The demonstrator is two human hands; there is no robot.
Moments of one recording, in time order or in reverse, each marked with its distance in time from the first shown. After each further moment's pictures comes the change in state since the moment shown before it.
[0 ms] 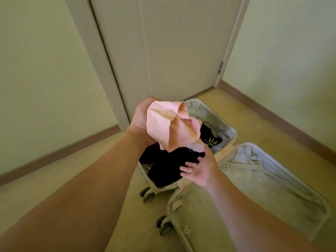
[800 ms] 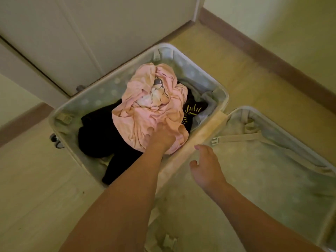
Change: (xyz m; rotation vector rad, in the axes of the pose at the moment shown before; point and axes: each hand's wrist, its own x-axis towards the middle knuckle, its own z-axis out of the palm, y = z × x) left_hand 0.304 -0.252 -0.143 1.534 0.321 -0.407; right_hand 0.159 -0.023 -0.143 -1.503 0.449 -0.470
